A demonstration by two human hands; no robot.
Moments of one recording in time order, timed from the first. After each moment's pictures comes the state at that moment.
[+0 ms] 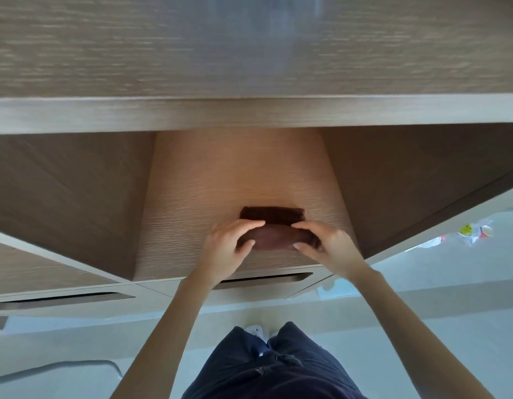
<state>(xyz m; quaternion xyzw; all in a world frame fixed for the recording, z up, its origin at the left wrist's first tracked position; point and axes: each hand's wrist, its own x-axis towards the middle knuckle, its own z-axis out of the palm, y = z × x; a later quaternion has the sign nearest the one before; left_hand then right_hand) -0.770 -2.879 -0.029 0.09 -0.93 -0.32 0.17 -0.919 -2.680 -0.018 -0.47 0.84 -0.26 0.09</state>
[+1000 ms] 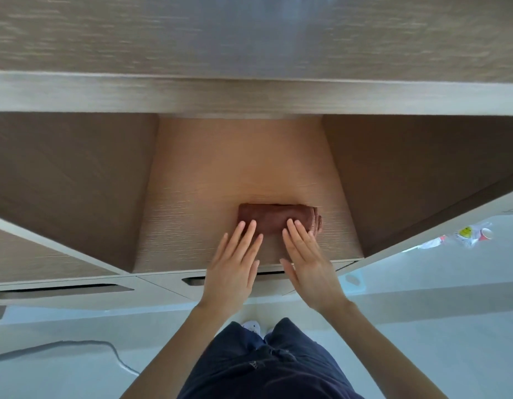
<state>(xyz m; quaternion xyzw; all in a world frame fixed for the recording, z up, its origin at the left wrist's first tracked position) -0.738 -2.836 -0.057 0.13 -0.99 -0.08 0.08 -0.854 -2.686 -0.049 -0.51 0.85 -0.14 -0.08</state>
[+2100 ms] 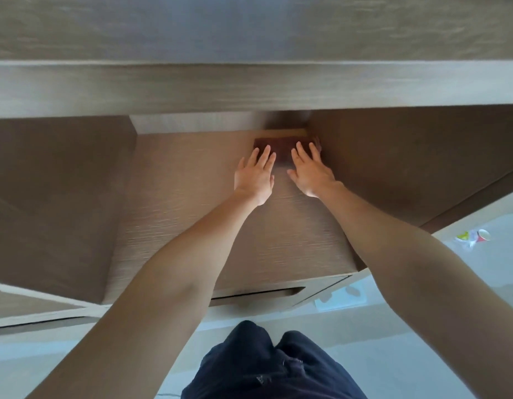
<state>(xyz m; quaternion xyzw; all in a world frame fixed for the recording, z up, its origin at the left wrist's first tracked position) -0.967 -2.908 -0.041 0.16 -0.99 -0.03 -0.02 -1.063 -2.789 -0.017 -0.35 0.93 0.02 0.13</state>
